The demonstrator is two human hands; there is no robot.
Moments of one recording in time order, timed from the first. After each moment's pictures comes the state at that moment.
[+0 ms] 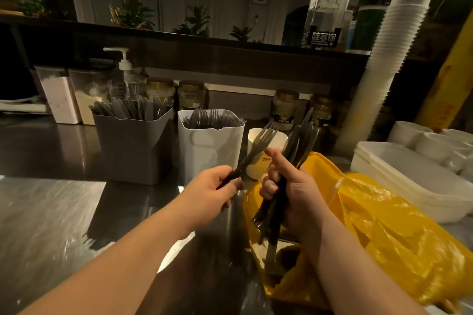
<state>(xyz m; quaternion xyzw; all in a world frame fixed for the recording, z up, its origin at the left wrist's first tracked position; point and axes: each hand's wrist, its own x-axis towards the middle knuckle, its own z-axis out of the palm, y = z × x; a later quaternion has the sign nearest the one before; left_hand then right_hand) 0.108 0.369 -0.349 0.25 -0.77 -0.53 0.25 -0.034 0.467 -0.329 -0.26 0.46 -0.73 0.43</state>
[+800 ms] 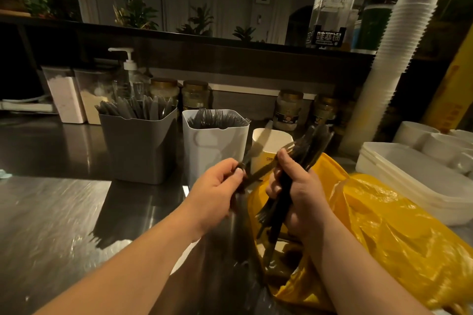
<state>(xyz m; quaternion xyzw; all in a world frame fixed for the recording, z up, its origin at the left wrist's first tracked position) 0.107 0.379 -0.347 0.23 -0.73 -0.56 0.32 -0.035 0.462 -0.333 -0.24 0.47 -0.76 0.37</state>
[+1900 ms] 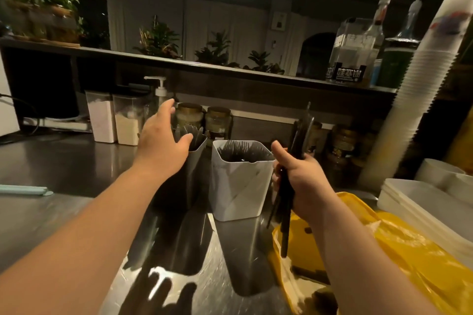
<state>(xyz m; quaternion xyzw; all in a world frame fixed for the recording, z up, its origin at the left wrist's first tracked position) 0.182 0.249 -0.269 0.43 -0.74 -0.13 0.49 -0.014 0.407 -0.262 -0.30 0.57 -0.68 0.34</state>
